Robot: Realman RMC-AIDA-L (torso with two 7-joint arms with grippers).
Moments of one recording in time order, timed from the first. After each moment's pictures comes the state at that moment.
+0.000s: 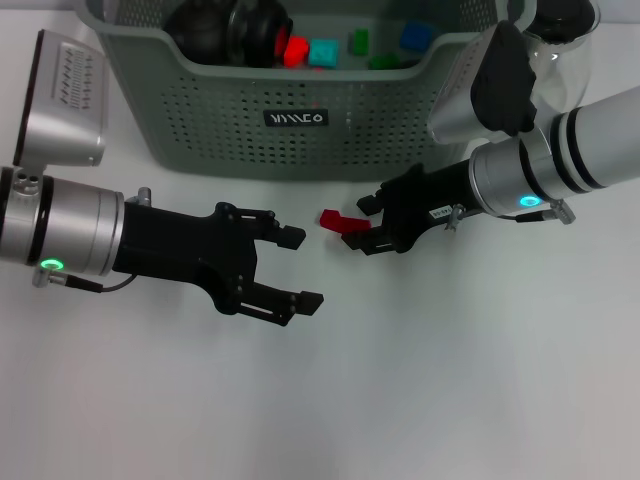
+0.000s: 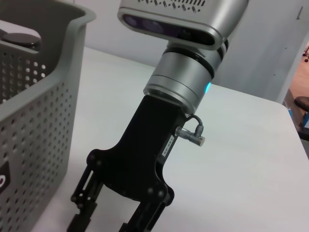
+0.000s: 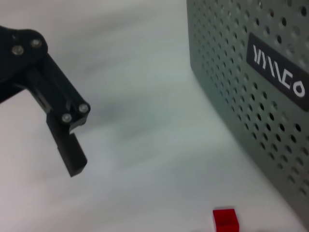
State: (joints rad) left arm -0.47 -2.17 0.91 0.95 2.15 1.66 -1.51; right arm 0.83 2.11 -1.33 -0.51 -2.07 -1.02 1.72
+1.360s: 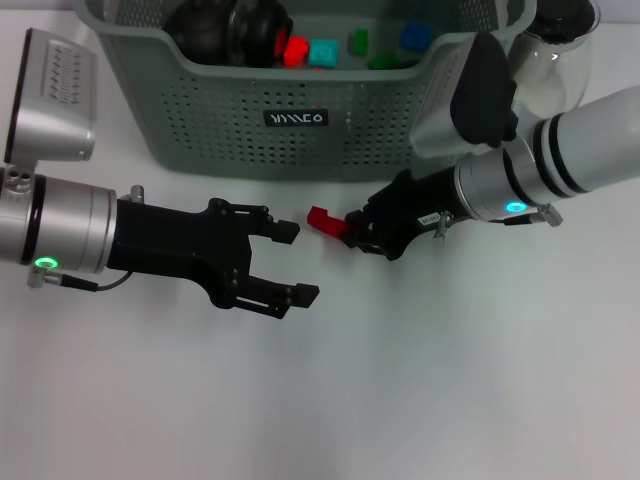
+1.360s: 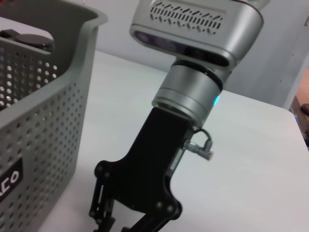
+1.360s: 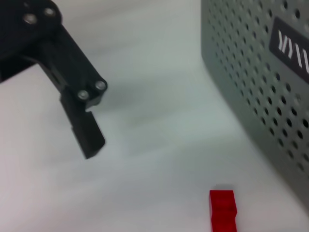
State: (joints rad) left arm -0.47 -2.17 0.87 0.94 2.16 1.66 -1.51; right arm 0.85 2.11 -1.45 -0.49 -1.99 -0.97 1.71
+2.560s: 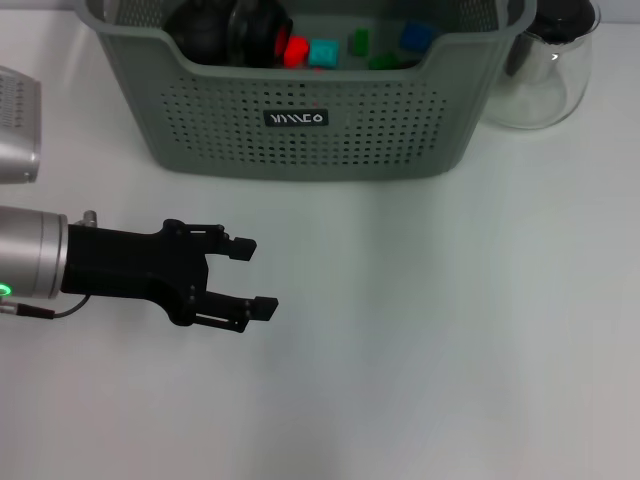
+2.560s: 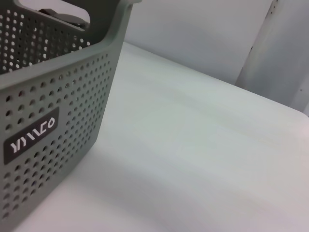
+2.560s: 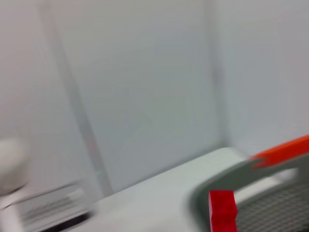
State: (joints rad) left arm -0.43 -2.17 0.74 0.95 2.23 1.72 -1.50; right arm 0.89 2.05 -0.97 -1.04 -1.96 -1.46 2.16
